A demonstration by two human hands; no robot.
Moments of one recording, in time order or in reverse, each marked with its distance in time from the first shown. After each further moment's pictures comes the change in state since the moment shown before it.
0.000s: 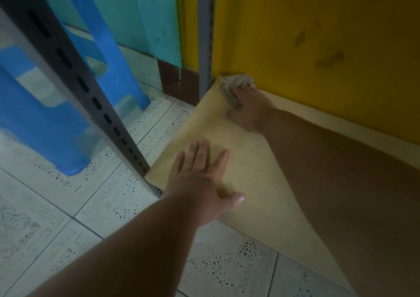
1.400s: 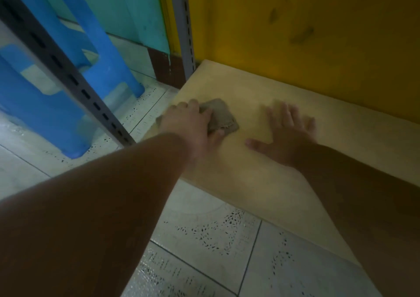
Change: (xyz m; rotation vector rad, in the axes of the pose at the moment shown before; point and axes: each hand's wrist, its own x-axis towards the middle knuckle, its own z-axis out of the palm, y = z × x) left_hand 0.041 0.026 -0.046 0.371 0.134 -0.021; right_hand -0.162 0.075 0.029 -0.087 -0.102 0.210
